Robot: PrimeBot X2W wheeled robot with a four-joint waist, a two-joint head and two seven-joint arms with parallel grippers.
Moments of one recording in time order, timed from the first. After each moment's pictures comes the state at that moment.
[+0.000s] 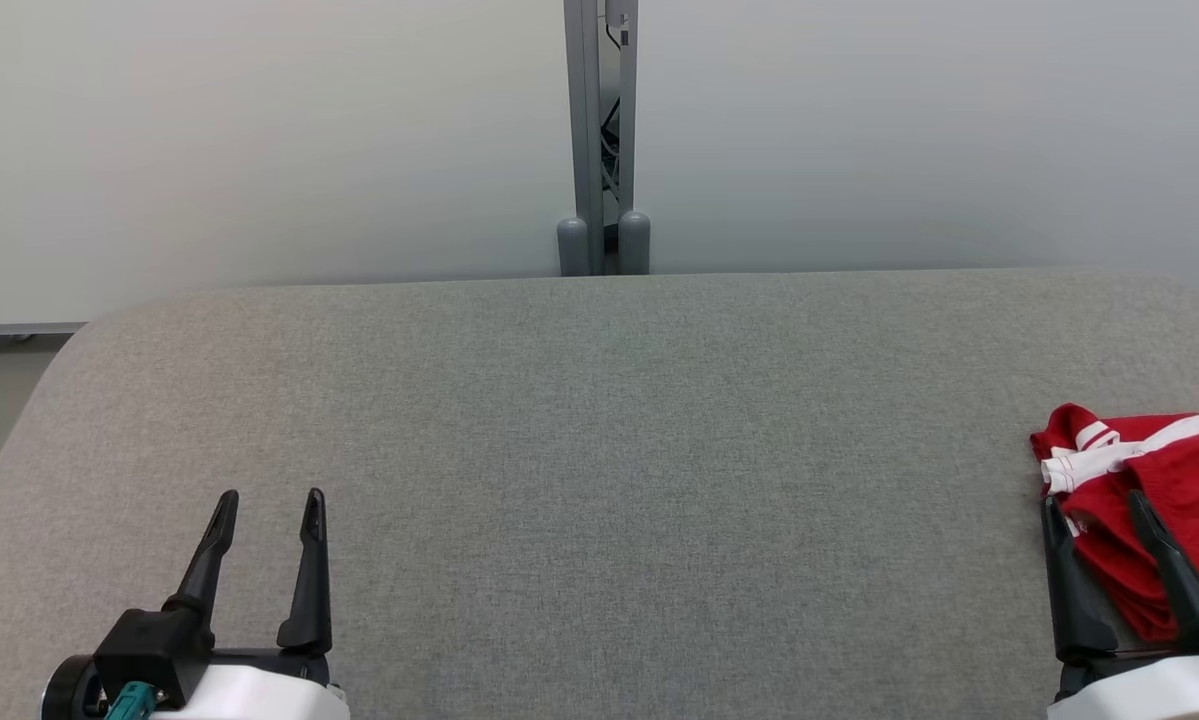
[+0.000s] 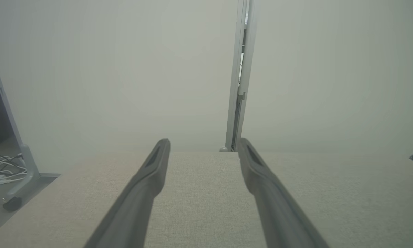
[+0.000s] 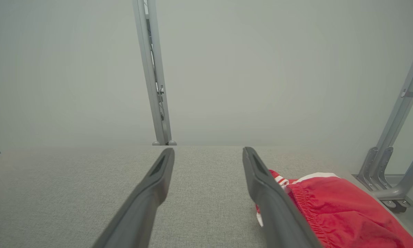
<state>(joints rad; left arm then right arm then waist) 0.04 0.26 -0.23 0.06 -0.40 0.16 -0.26 0.12 -0.05 -0.12 -0.08 0.13 0.13 -0.05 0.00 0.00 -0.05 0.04</state>
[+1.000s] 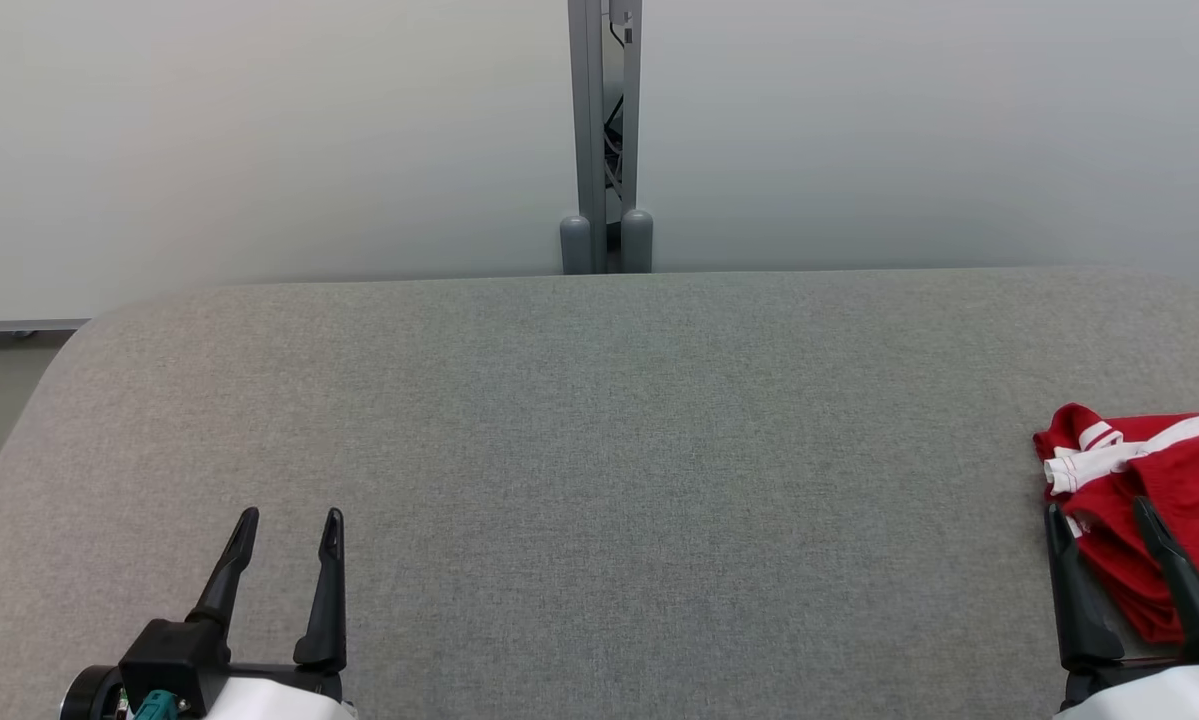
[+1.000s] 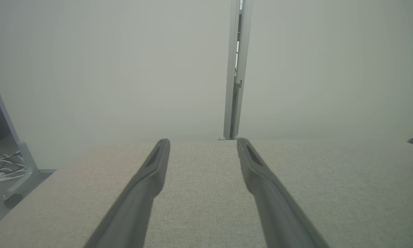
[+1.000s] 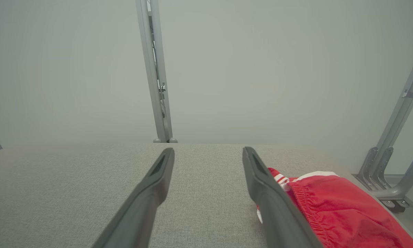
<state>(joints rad) 0.05 0.25 -0.24 0.09 -0.37 0.16 -0.26 0.15 -0.05 -0.12 -0.12 0.13 0.13 -0.04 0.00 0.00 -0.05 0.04</state>
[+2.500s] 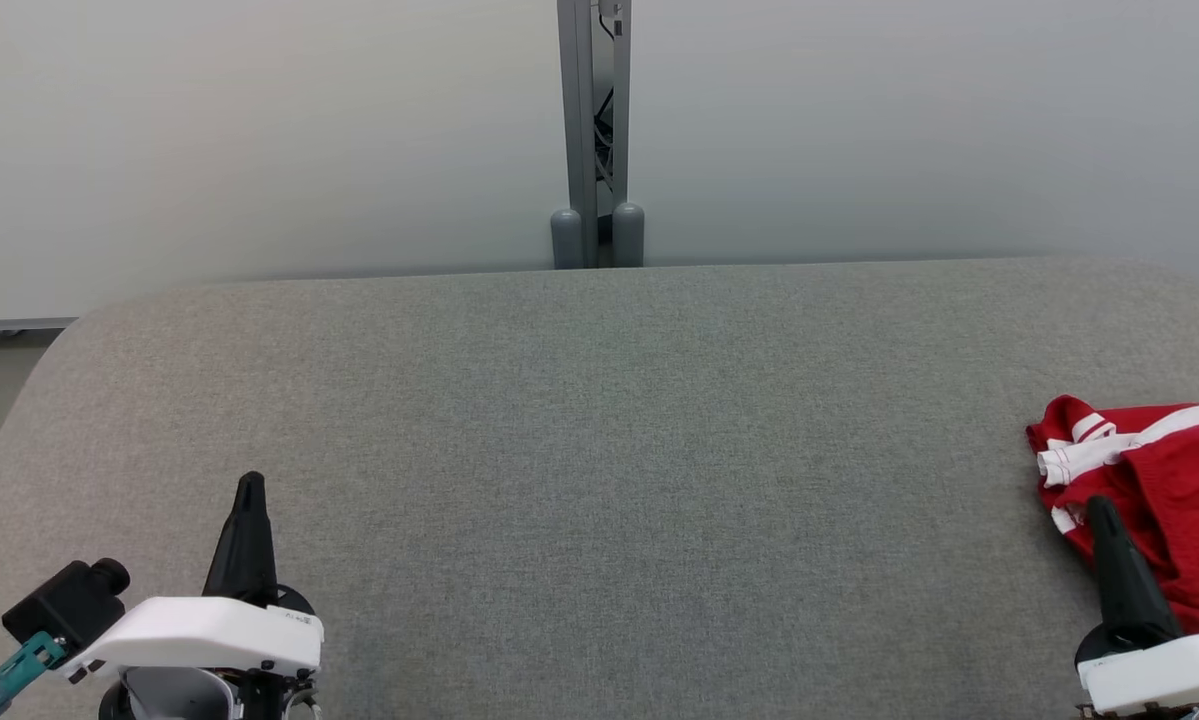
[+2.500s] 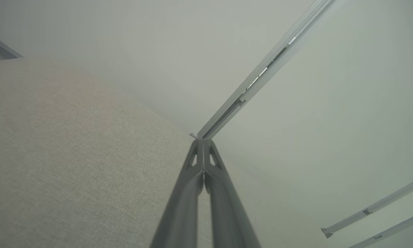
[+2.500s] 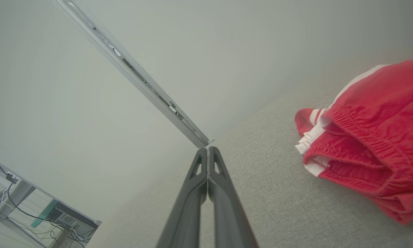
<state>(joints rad) -0.01 0.15 -0.12 0.04 -0.91 0.19 -0.09 0.06 -0.04 -0.14 0.05 0.77 0.13 0.03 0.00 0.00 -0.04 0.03</state>
